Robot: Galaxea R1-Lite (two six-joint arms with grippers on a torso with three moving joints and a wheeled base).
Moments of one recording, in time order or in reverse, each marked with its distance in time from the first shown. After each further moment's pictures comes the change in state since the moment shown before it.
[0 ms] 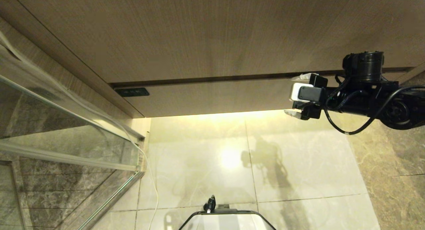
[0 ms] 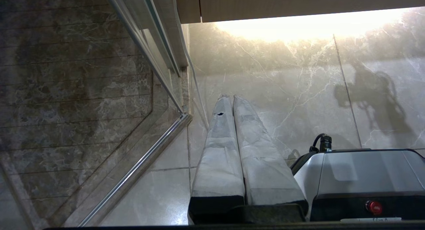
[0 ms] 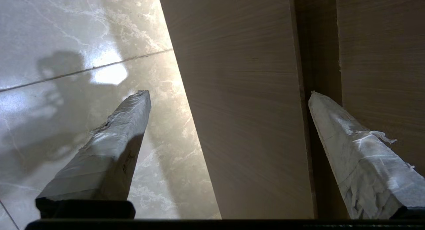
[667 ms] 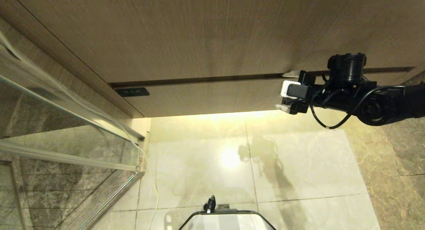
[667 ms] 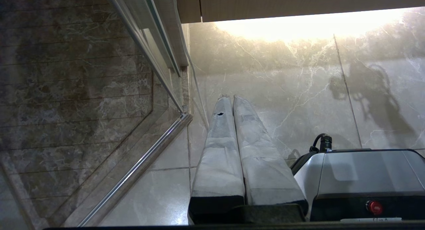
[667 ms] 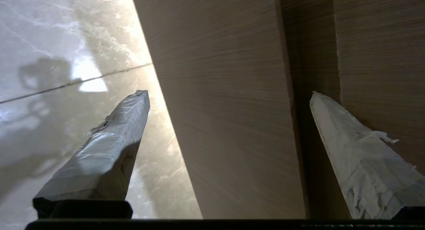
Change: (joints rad) left arm 0.000 0.000 0.000 0.000 0.000 0.000; right arm 0.009 0.117 -0.097 -0.091 0.007 0.002
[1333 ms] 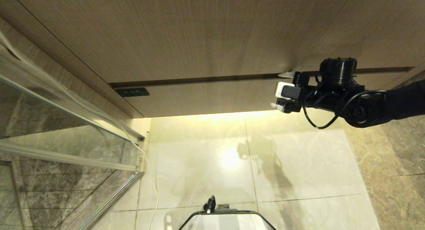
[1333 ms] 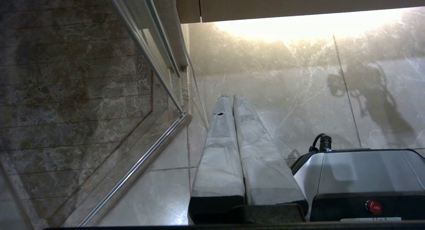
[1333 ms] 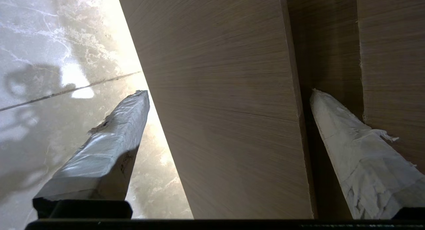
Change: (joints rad) left arm 0.000 0.000 -0.001 0.000 0.000 0.000; right arm 0.000 0.081 -0.039 -0.094 0.004 0.006
